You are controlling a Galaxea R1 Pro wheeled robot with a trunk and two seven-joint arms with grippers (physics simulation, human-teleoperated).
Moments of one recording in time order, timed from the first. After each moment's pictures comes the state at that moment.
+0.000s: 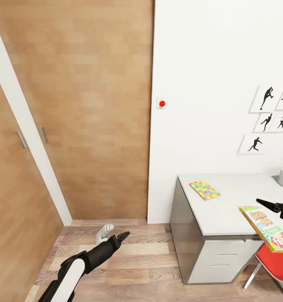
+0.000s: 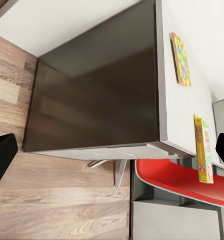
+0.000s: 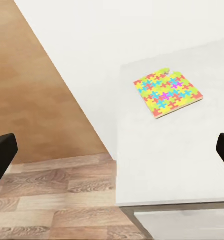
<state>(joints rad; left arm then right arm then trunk) -0.23 0.01 -0.16 -1.25 0.95 0.56 -0.05 -0.33 -0.46 -0.68 -1.57 -0.13 0.94 0.89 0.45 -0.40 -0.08</state>
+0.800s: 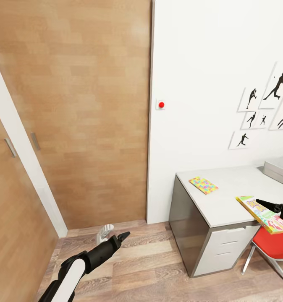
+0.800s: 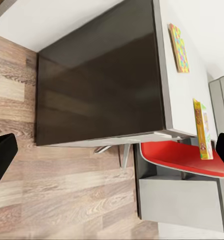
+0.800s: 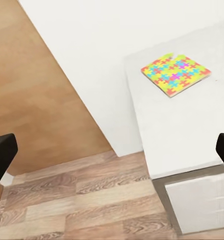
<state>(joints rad) -0.23 0.01 -0.16 -1.25 0.95 0.56 -0.05 -0.33 -0.46 -0.69 -1.58 -0.14 0.99 0.90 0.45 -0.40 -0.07</state>
